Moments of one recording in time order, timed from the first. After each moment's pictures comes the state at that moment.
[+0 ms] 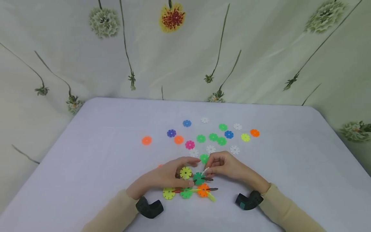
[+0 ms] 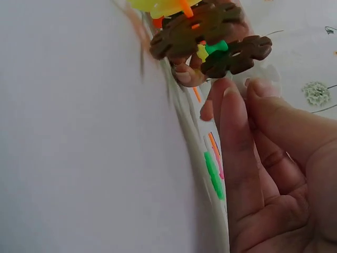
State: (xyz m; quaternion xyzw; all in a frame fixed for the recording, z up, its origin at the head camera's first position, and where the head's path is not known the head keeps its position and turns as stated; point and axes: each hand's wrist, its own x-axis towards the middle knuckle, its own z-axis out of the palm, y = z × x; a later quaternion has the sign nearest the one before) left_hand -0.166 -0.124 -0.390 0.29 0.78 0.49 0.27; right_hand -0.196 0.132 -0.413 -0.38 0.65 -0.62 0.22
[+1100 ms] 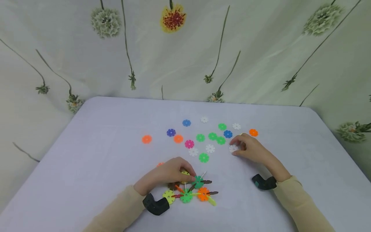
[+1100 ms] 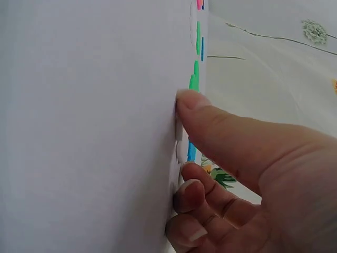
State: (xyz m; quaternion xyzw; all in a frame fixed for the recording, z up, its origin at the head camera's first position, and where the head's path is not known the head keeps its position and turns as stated) left_hand -0.169 -0.111 -0.388 0.28 0.83 0.42 0.24; right_hand -0.224 0.200 -0.387 -0.24 0.92 -0.32 0.04
